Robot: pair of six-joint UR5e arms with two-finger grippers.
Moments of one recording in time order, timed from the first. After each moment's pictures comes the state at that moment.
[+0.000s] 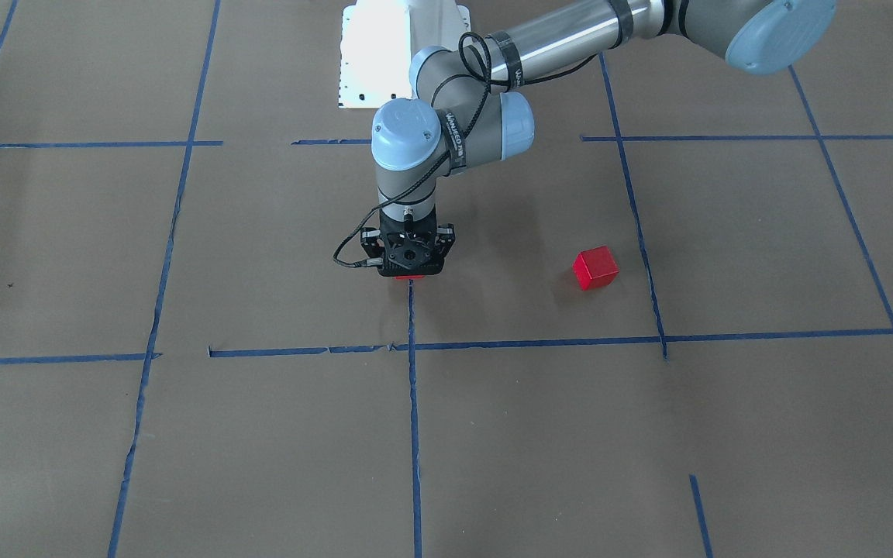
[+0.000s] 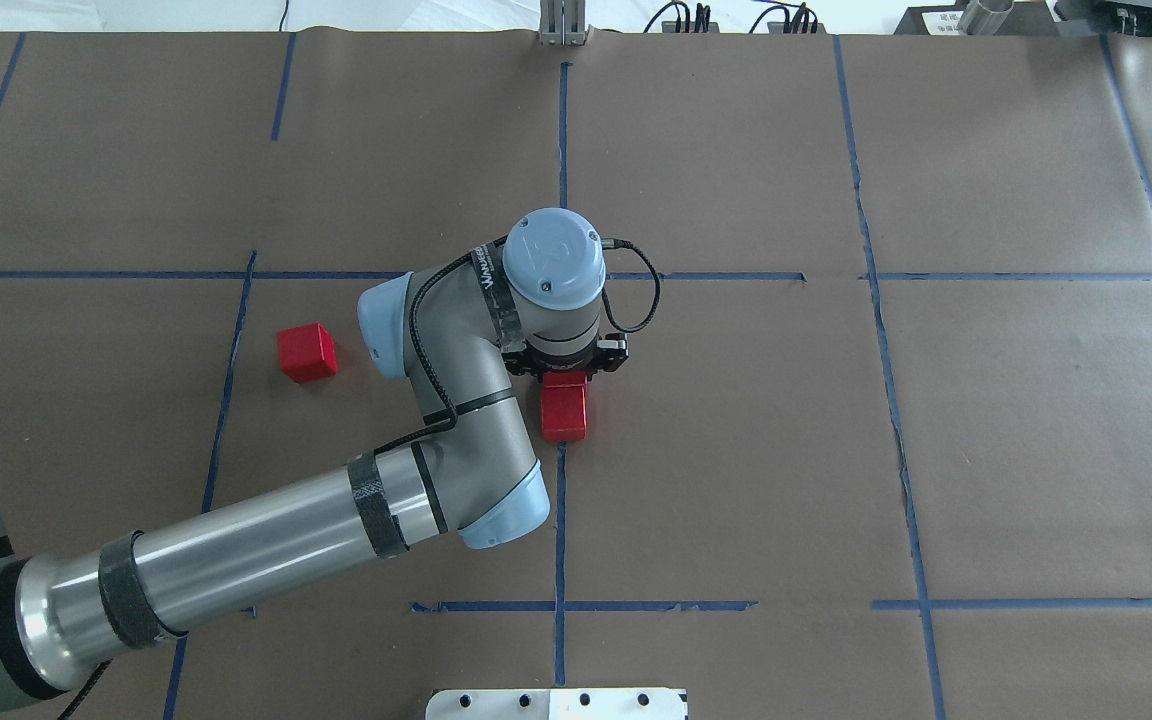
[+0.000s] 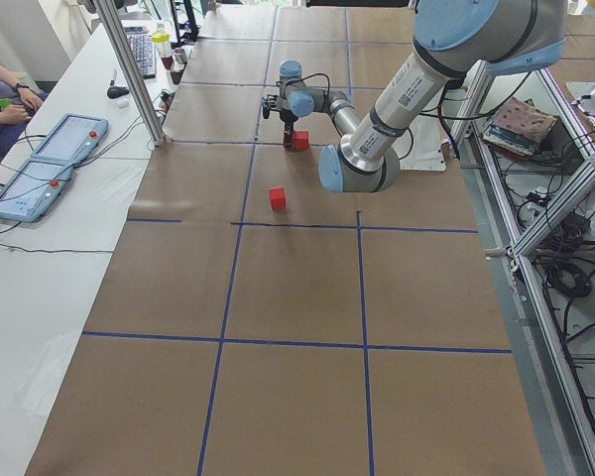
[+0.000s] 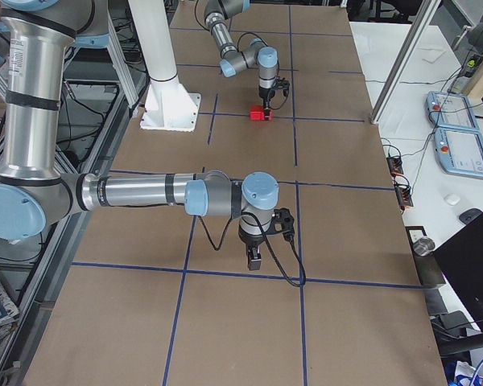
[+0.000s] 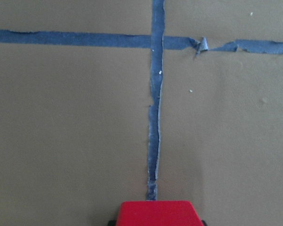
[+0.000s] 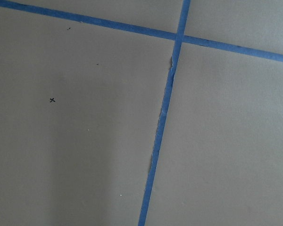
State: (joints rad) left arm -0.49 -2.52 -1.24 -1.73 -1.86 -1.26; right arm 1.50 -1.74 1.81 -1.65 2.31 -0.13
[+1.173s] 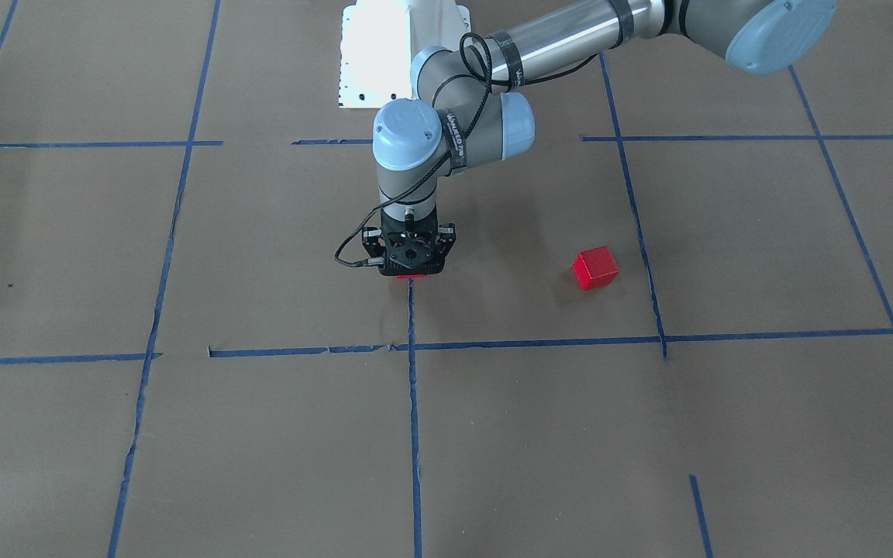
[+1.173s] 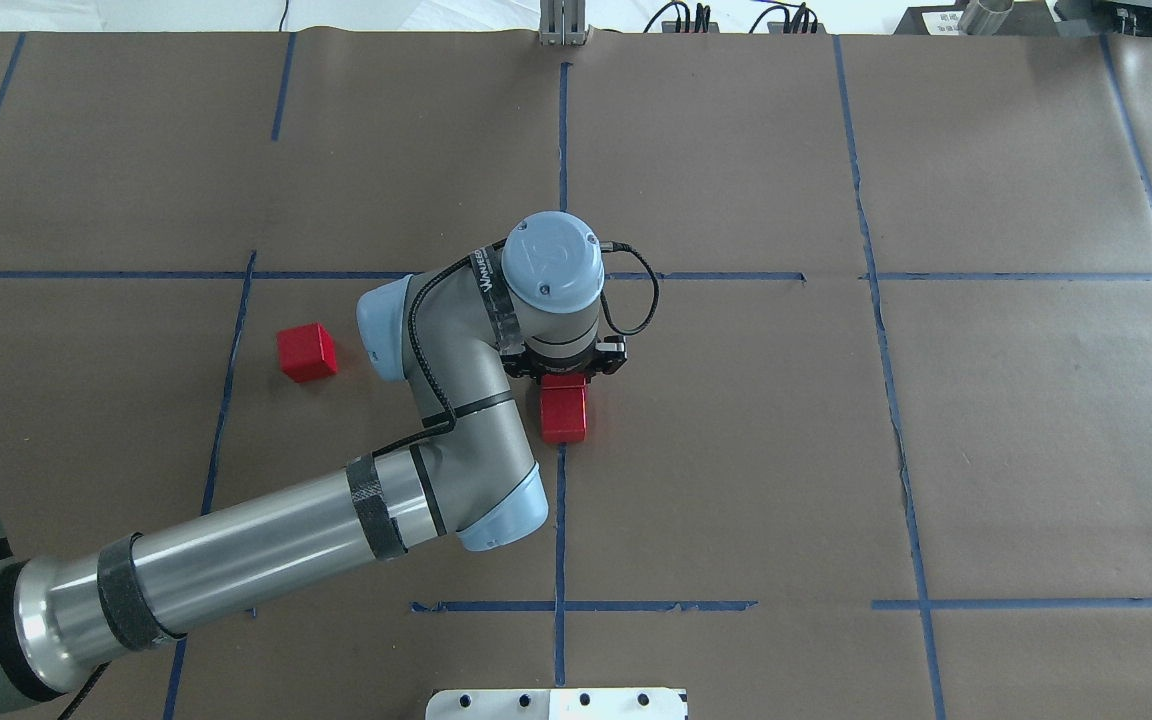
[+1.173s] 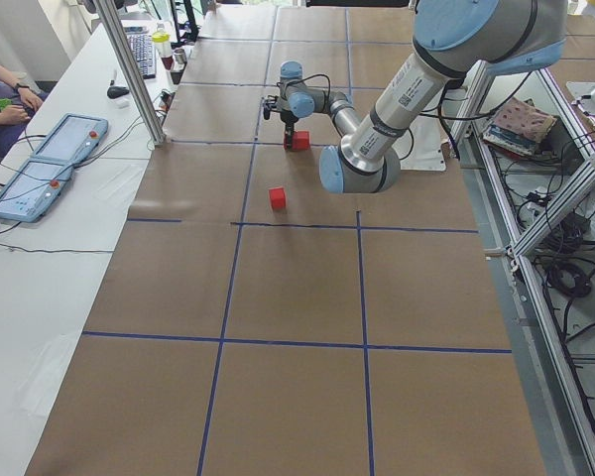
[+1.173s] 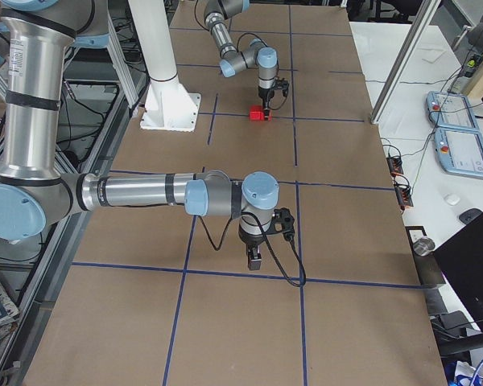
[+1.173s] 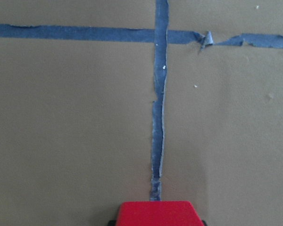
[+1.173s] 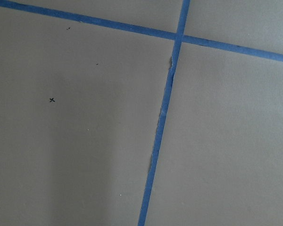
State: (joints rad) left arm -0.49 -2.52 -1.24 -1.73 -1.86 -1.26; right arm 1.50 -1.74 1.81 -1.65 2.31 -0.13
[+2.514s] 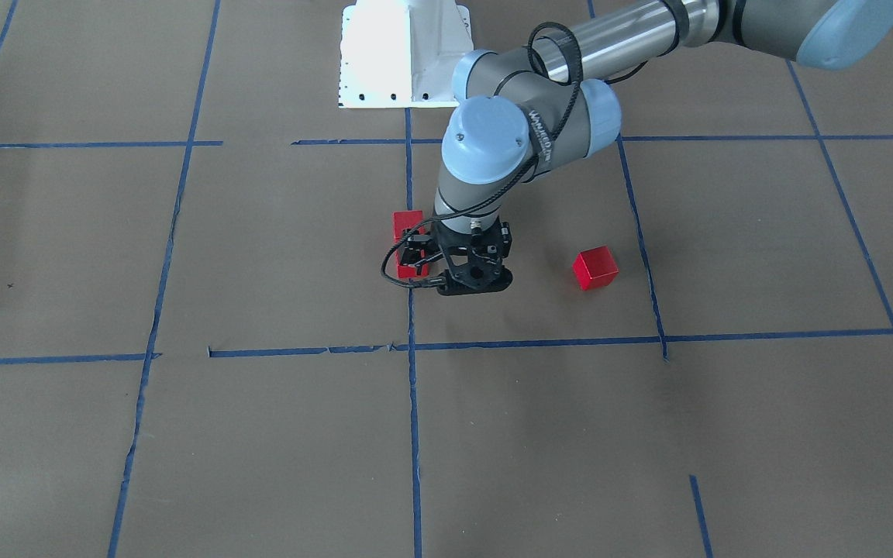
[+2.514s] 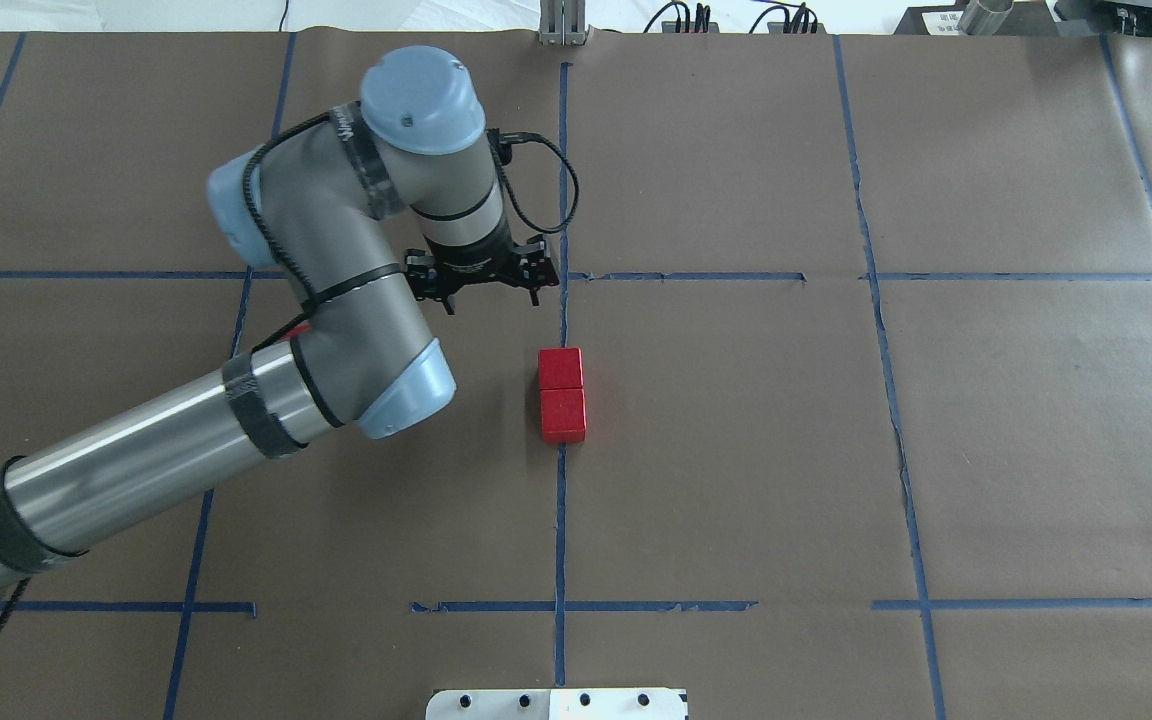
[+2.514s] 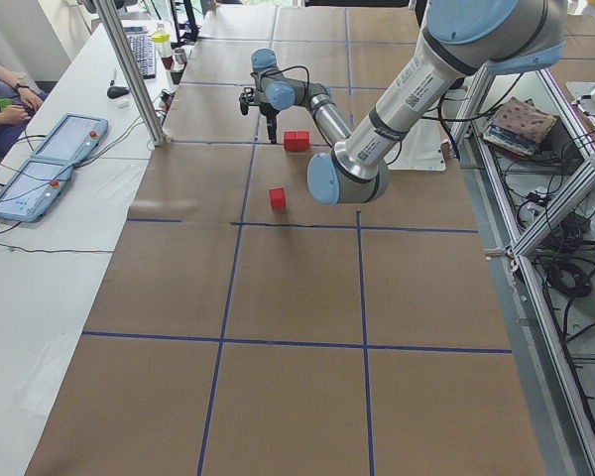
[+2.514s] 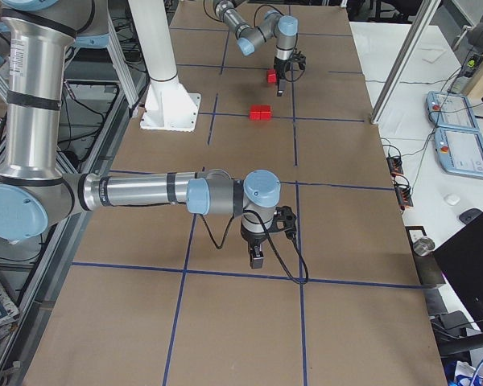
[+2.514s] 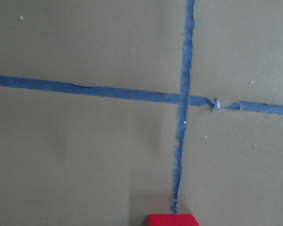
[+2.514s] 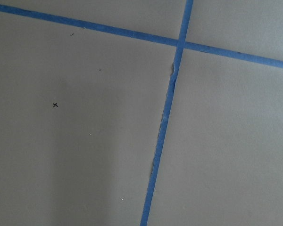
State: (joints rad) left arm -0.68 -2.37 -1.50 -1.58 -2.08 -1.17; right arm 1.50 -1.73 1.82 -1.65 2.31 -0.13
